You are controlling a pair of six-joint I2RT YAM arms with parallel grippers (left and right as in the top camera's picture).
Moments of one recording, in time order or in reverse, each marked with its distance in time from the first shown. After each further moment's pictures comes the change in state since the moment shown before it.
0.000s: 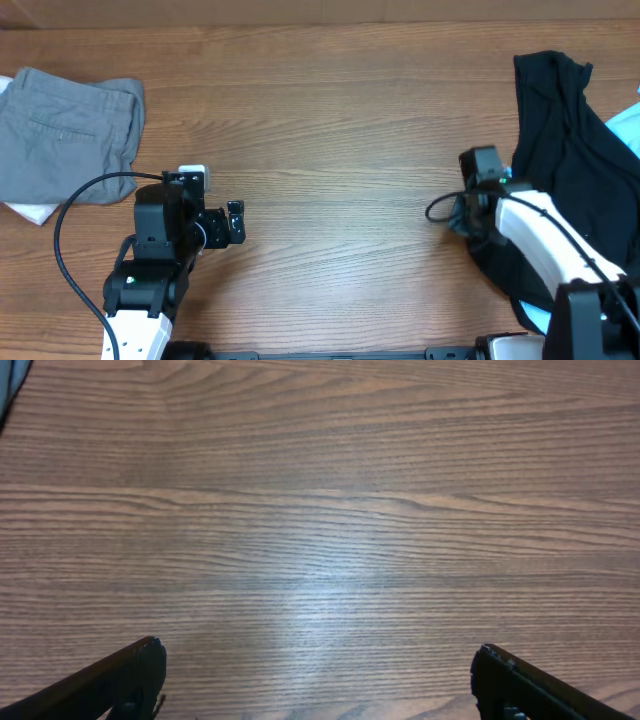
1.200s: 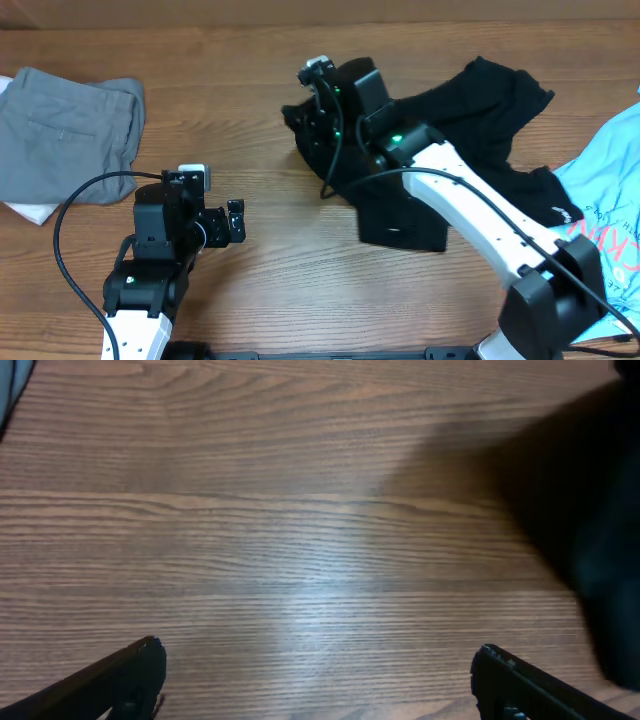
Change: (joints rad) left arm 0.000 0.000 0.002 0.007 0.000 0.000; right arm 0.502 0.239 0.602 0.480 -0.551 -0.225
